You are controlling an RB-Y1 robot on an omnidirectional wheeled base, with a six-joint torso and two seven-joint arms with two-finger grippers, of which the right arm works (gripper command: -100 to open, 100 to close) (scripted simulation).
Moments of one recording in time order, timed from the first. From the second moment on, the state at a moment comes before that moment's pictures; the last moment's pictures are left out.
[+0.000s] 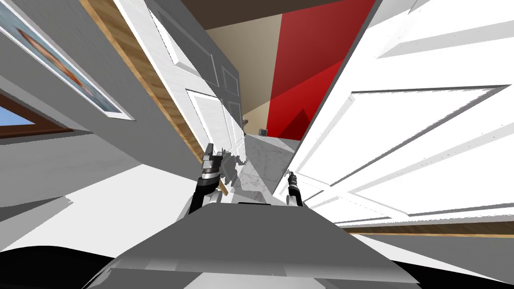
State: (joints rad) arm -0.14 -0.16 -0.20 -0.57 -0.23 -0.81 0.01
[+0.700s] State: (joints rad) arm -0.15 -0.18 -0.27 -0.53 -0.26 -0.83 0.03
